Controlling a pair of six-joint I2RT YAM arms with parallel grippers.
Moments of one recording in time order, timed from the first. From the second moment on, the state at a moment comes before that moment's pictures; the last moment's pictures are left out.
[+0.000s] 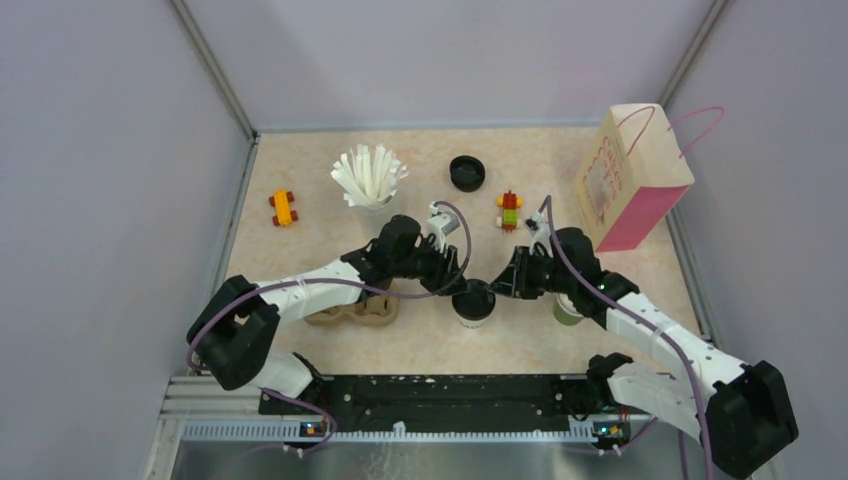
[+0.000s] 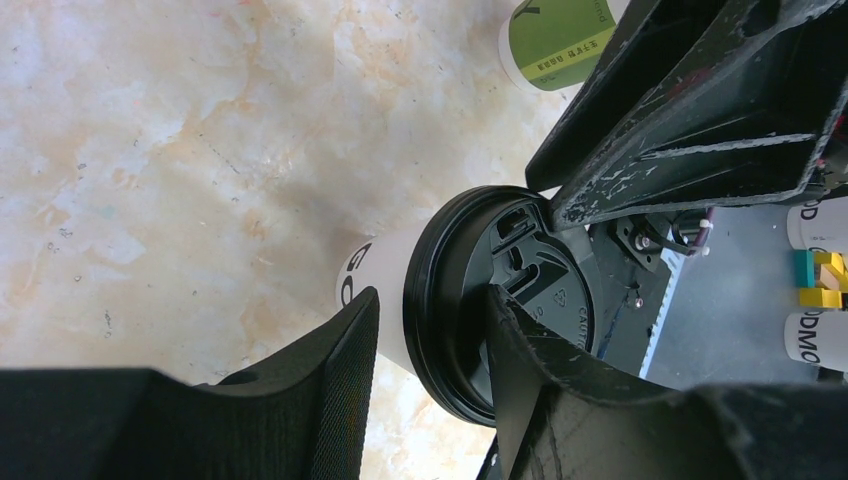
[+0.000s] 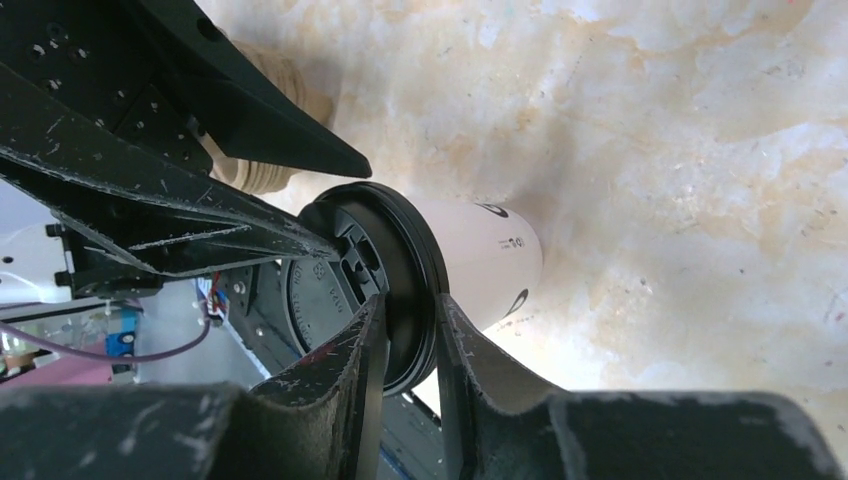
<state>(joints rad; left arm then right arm) -0.76 1.45 0.78 0.11 0.51 -0.39 0.52 0.96 0.57 -0.26 -0.40 0.61</state>
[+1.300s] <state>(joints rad) -0.80 1.34 0.74 0.04 0.38 -0.43 0.51 0.81 0.42 -0.11 -0.32 0.74</state>
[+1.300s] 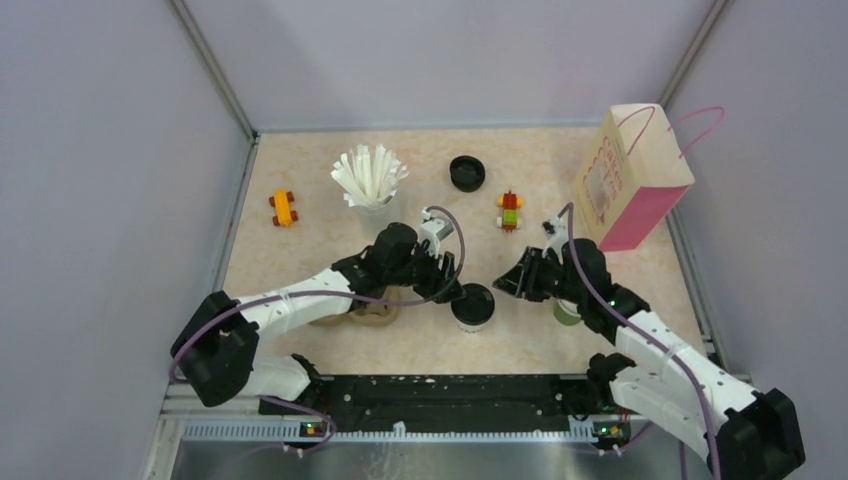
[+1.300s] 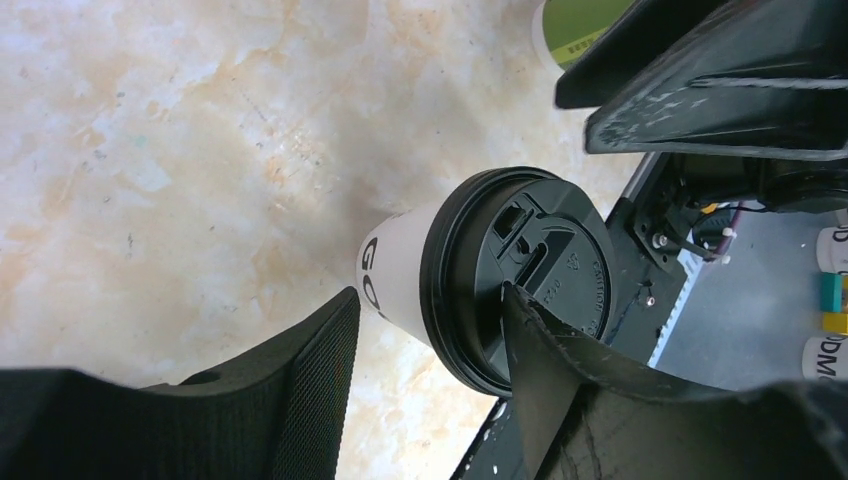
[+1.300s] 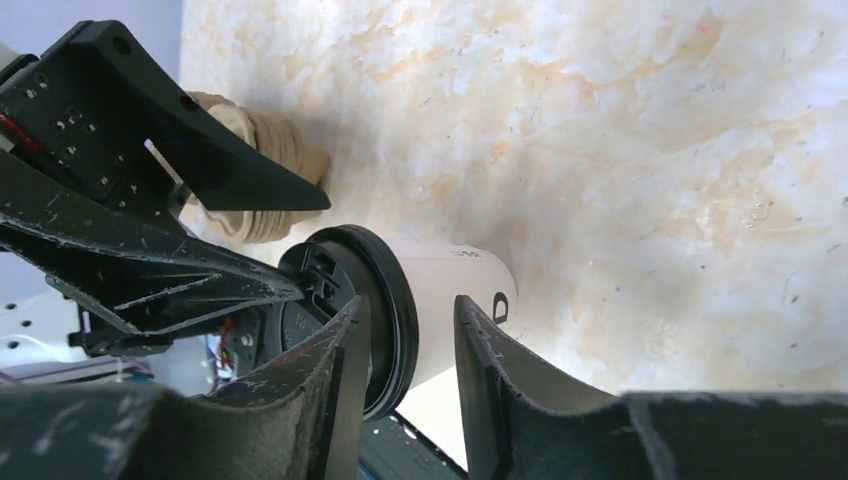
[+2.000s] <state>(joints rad) -0.77 1.16 0.82 -0.16 0.32 -0.44 0.60 0.83 0.66 -0.36 -0.39 0.63</state>
